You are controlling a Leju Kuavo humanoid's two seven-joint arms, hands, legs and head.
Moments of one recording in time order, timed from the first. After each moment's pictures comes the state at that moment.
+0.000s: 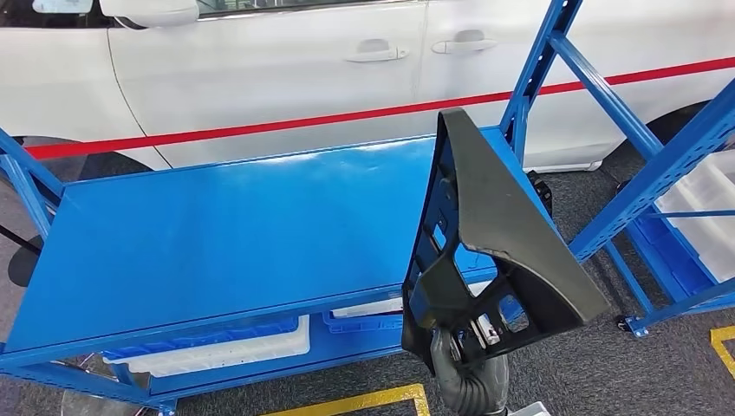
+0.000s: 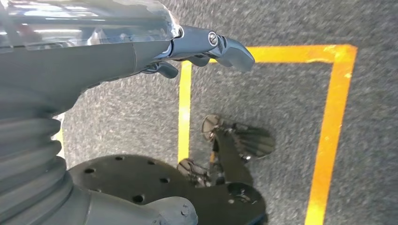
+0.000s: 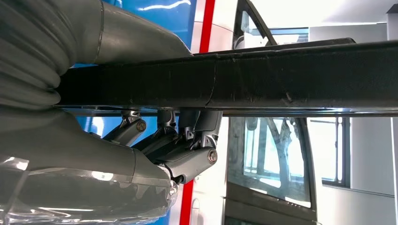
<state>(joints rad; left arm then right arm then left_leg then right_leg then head) -0.08 -0.20 1.25 -0.25 -1.05 0.06 -0.37 0.35 0.30 0.15 -1.85 0.26 0.10 -0.65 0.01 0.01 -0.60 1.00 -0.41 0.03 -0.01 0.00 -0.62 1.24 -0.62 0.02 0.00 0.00</state>
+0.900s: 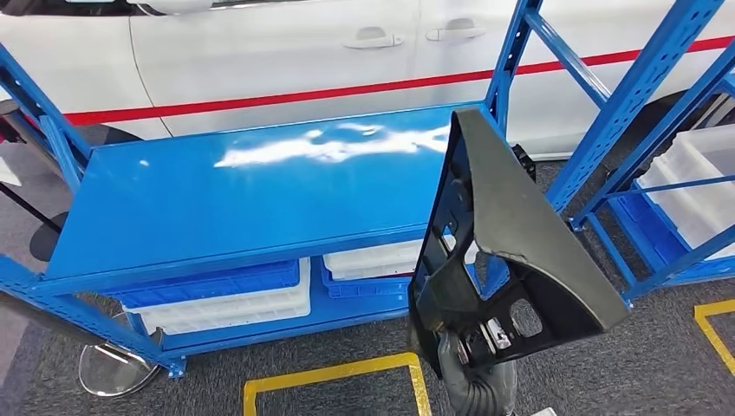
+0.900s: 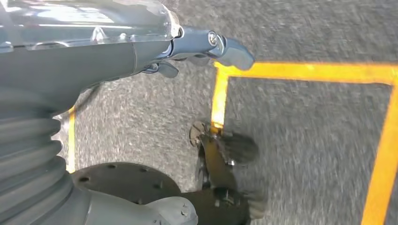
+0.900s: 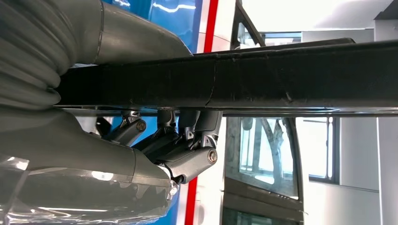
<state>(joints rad) -0.08 -0.20 1.26 -0.26 -1.06 0.07 -0.35 0.37 0.32 0.11 -1.89 0.27 0.13 -0.65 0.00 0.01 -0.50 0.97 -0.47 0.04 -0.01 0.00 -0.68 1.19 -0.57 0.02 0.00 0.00</state>
